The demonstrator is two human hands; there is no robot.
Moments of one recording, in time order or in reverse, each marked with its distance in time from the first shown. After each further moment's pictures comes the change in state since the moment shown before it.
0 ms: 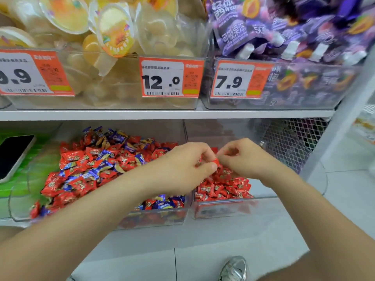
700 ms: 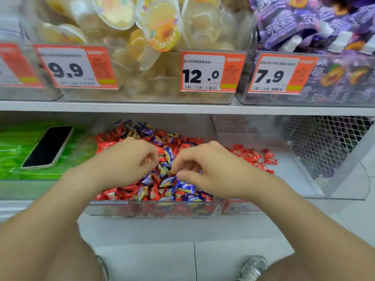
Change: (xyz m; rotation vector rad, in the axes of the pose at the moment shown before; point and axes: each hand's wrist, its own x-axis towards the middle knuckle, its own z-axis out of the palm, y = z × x) left_hand -0.062 -0.119 -0.069 0.429 0.081 -0.149; right_hand -0.029 -0.089 0.073 -0.215 -0.277 -0.668
